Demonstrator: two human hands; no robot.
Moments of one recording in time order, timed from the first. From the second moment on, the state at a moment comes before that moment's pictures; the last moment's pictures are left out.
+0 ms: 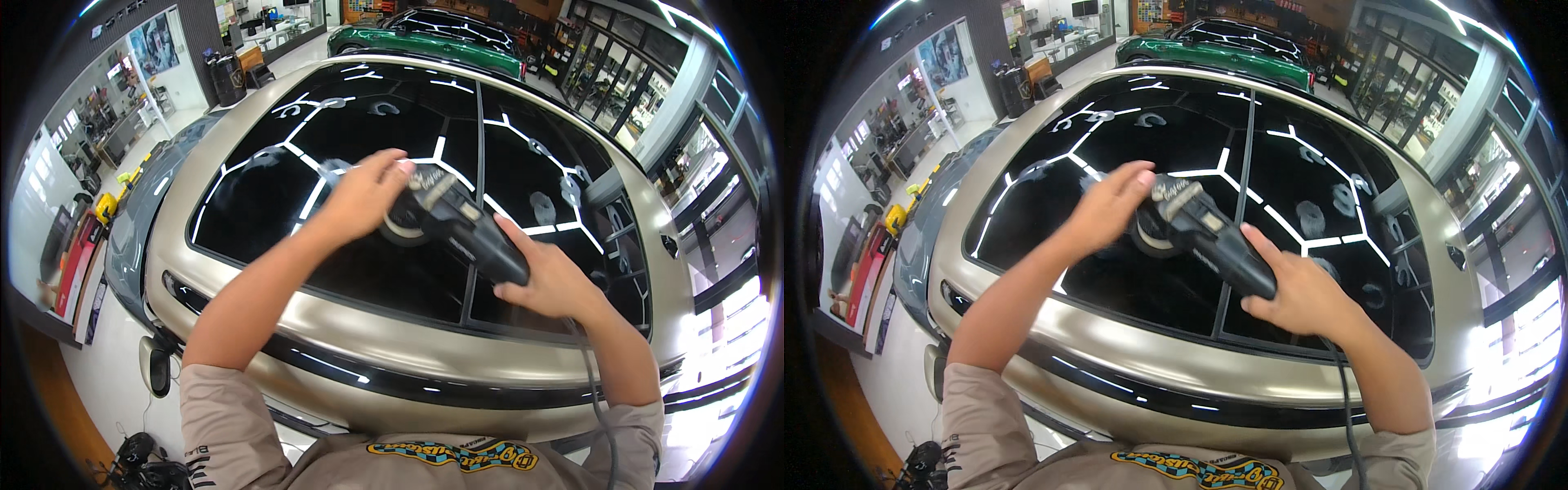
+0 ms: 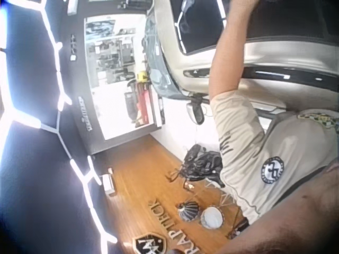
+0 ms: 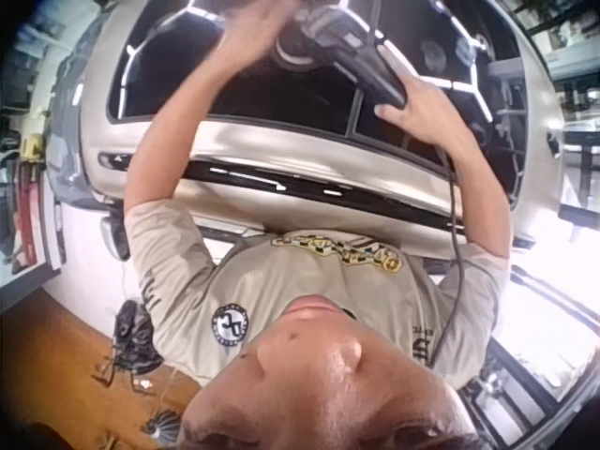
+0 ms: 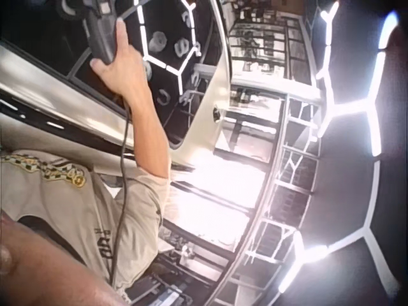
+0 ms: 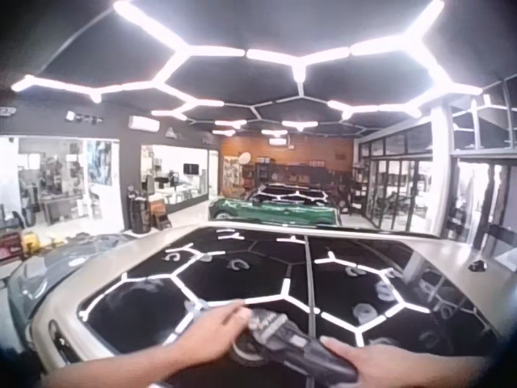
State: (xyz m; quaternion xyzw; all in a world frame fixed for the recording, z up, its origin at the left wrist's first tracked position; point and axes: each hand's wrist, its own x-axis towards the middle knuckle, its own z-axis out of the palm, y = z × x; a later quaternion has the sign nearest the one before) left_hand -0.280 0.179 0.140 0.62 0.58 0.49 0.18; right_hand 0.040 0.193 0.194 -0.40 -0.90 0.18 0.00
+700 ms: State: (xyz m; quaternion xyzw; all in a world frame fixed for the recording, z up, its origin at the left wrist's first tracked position) left_hand -0.536 0.082 0.132 0.39 0.73 0.55 -0.04; right_hand -0.371 0.401 0.196 -0.44 -0.87 0.24 0.03
